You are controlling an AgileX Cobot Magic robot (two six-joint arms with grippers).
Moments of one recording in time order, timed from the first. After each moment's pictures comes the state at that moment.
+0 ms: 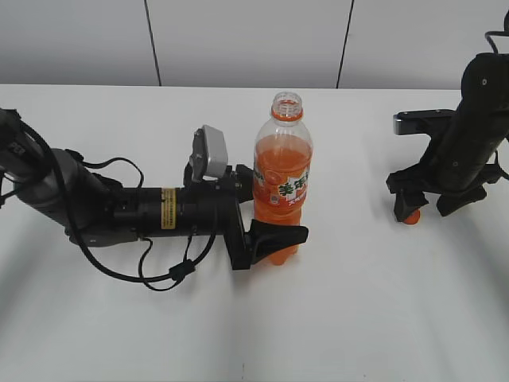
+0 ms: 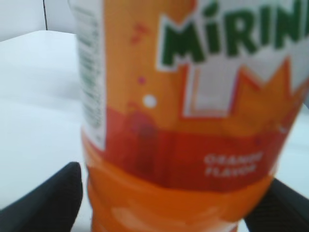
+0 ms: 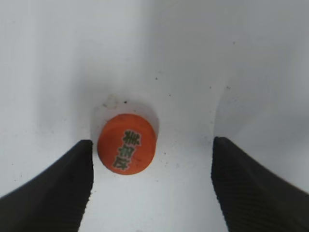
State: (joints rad) left arm -0.43 2.32 -1.04 1.10 -1.21 -0.44; right arm 0.13 2.07 -1.23 0.08 0.70 -0.10
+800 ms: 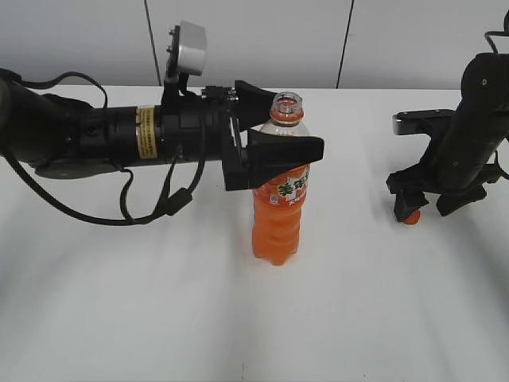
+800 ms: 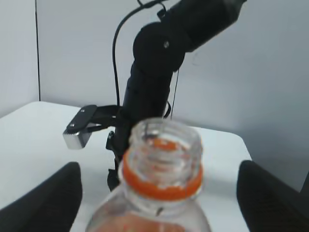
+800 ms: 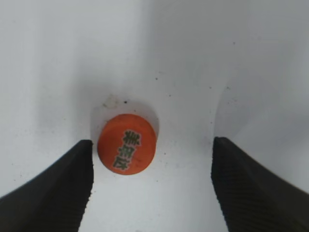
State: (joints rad) left arm -0.43 2.02 -1.04 1.17 -1.20 -0.72; right arm 0.13 2.07 -1.23 0.08 0.70 -0.11
